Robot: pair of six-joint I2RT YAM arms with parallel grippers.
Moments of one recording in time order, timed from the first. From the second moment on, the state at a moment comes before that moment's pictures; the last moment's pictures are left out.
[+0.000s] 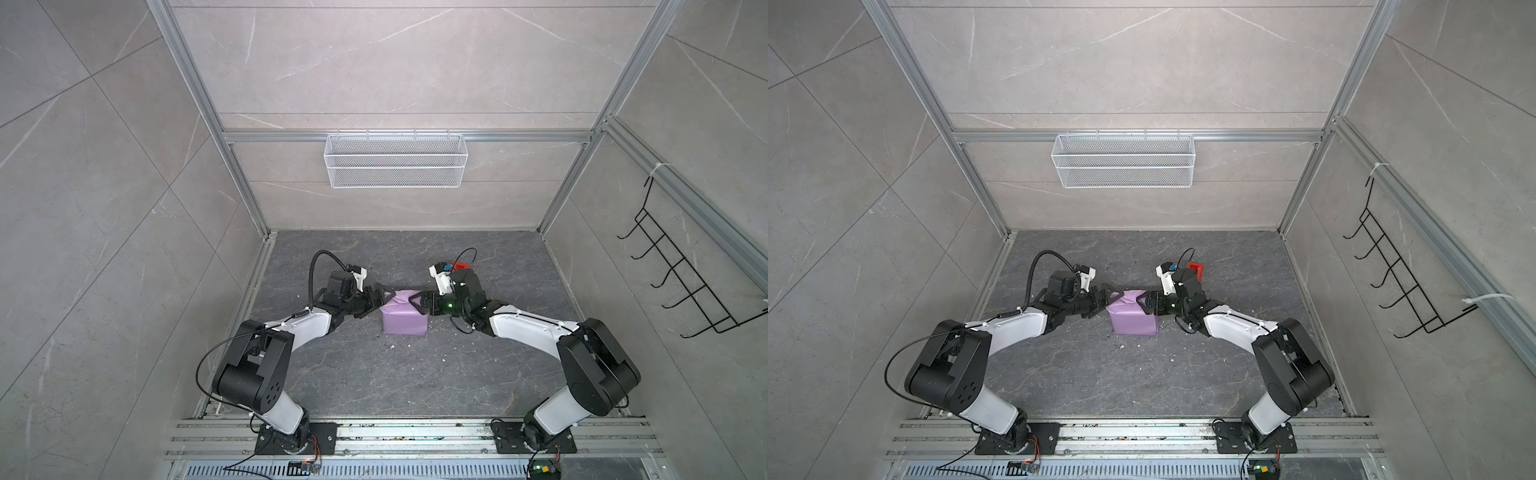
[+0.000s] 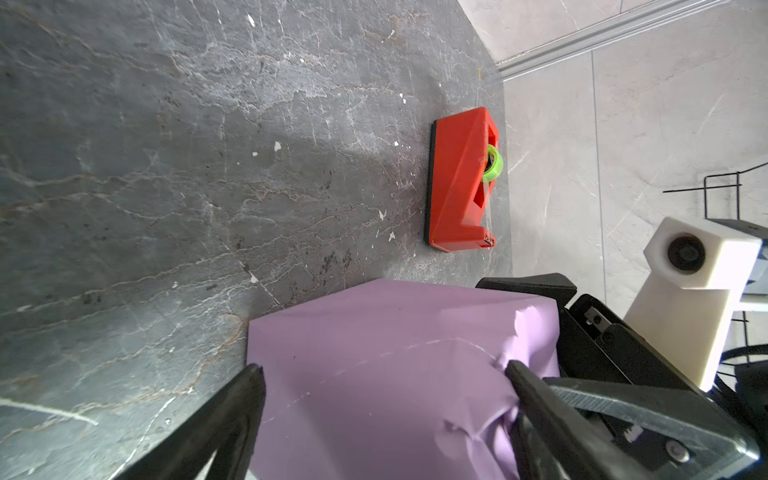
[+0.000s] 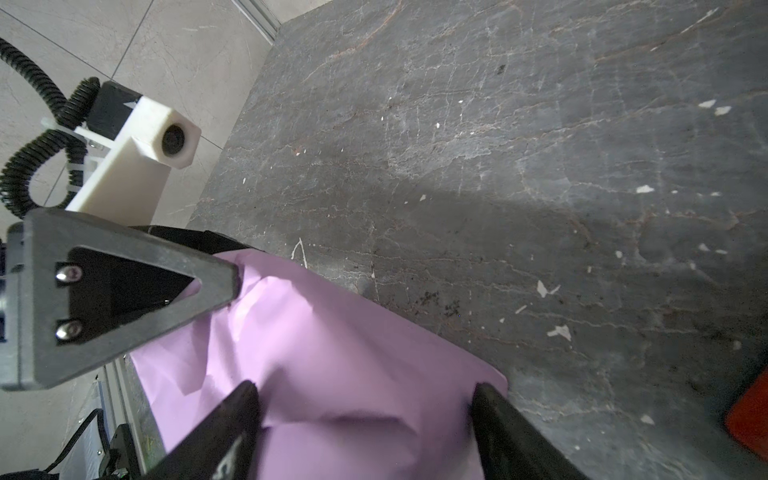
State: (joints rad) left arm -0.38 1.59 0.77 0.19 0.56 -0.78; right arm 0.54 1.60 0.87 0.13 -0.35 0.46
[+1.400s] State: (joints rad) left arm -0.38 1.58 0.72 0.25 0.65 -0.78; right arm 0.55 1.53 0.87 0.00 -0.32 0.41
